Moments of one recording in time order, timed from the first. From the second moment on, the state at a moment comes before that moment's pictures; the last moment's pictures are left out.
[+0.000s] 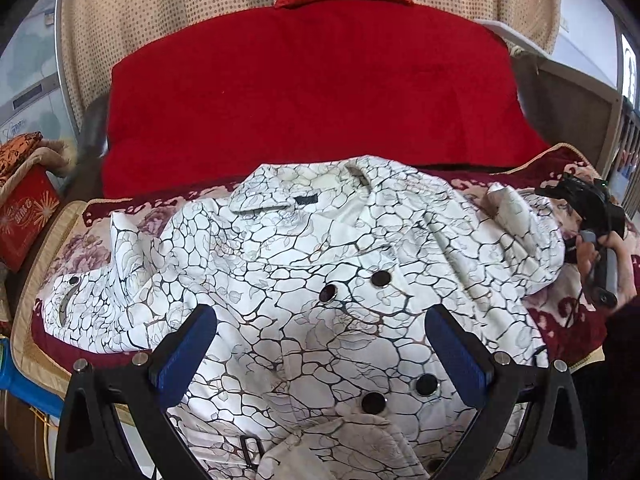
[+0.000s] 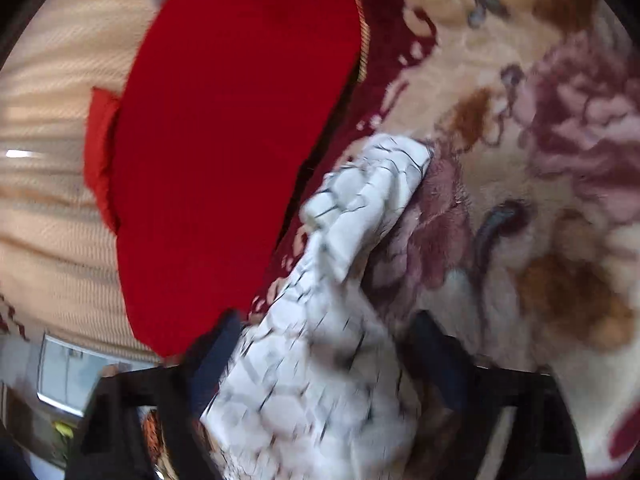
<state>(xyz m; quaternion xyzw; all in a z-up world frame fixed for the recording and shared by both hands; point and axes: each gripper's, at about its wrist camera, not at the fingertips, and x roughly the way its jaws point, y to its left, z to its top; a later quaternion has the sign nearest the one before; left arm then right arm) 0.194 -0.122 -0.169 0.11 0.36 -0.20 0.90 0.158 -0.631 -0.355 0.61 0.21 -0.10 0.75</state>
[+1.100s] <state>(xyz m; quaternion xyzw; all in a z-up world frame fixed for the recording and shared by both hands) 0.222 -0.027 -0.154 0.05 0.35 -0.09 0.93 0.260 -0.336 -0.307 0.40 0.37 0.20 0.82</state>
